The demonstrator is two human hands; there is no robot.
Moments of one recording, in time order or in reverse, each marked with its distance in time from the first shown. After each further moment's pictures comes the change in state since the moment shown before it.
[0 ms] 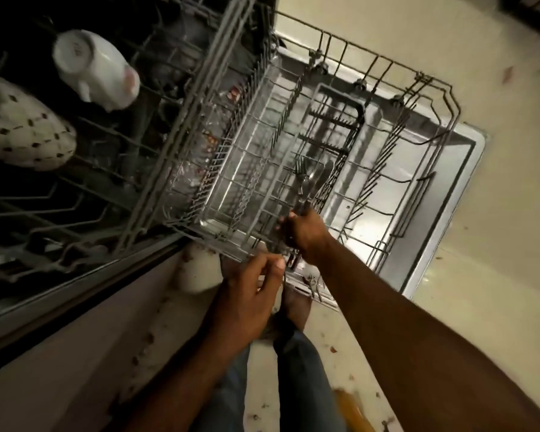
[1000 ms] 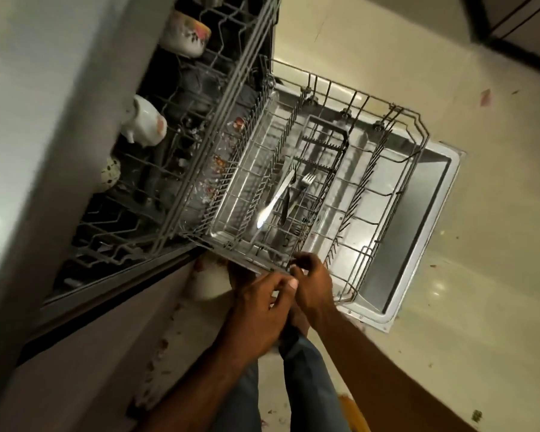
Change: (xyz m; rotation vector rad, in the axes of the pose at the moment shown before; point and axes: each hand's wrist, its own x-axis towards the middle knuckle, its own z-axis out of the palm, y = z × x) left_hand -0.044 0.032 0.001 0.010 -0.104 0.052; right_hand -0.111 0.051 -0.018 -0.289 0.211 -0.262
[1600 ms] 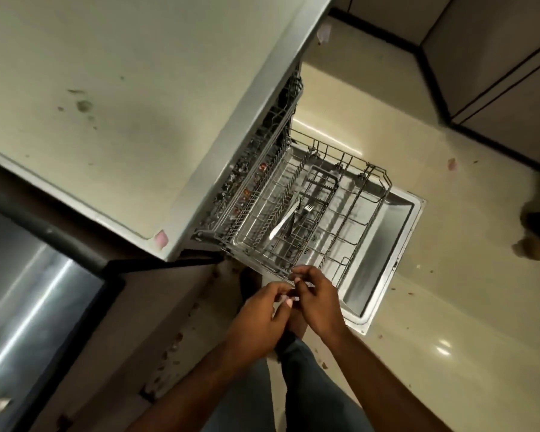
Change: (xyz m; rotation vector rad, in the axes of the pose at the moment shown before) left_hand -0.161 0.074 -0.021 0.105 0.075 0.075; right_hand -0.191 -0.080 -0.090 0.102 -0.180 -0.265
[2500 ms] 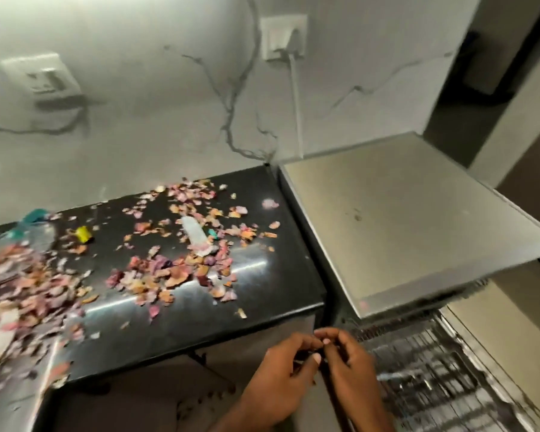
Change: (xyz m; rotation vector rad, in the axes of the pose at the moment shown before) left_hand -0.238 0.001 -0.111 -0.439 0.761 0.060; right_hand -0.169 -0.154 0.126 -0.226 -0.571 -0.457
